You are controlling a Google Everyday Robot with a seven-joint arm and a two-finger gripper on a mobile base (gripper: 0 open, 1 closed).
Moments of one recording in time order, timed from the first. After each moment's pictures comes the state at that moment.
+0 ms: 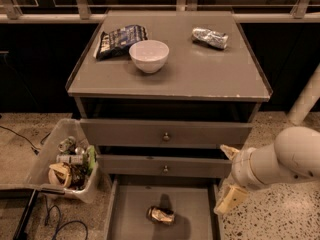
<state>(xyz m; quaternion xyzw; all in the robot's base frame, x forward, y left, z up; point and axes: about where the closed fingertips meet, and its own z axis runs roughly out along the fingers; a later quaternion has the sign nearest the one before) 0.428 -0.187 0.664 -0.58 0.77 0.08 0.25</state>
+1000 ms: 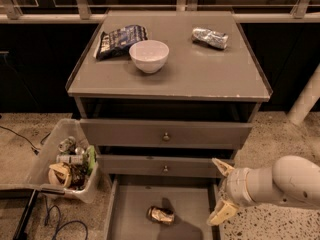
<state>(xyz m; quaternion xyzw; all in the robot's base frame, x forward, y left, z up) 0.423 -0.174 0.599 -0.59 0.73 0.12 0.32</state>
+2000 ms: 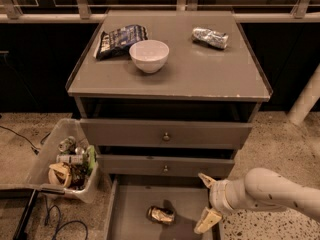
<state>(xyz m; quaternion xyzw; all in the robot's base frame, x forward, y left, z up) 0.432 -0.150 0.487 -0.59 0.73 0.16 0.29</state>
